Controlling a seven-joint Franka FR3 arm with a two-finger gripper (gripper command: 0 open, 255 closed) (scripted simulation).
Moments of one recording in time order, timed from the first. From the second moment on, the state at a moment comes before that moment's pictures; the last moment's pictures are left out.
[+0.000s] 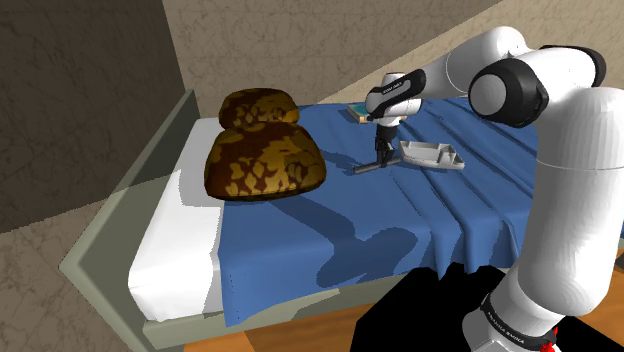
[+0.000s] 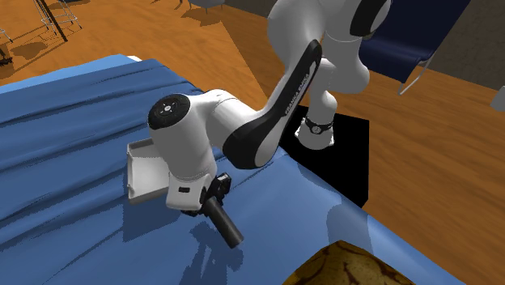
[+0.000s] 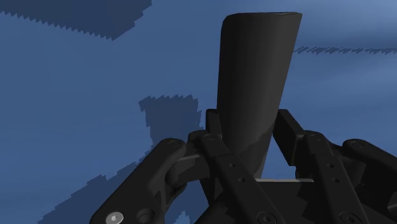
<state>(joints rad) 0.01 0.35 -0.41 -1.83 0.16 2.06 -1.50</state>
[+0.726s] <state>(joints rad) 0.02 0.29 -0.42 -1.75 0.13 1.93 -1.48</state>
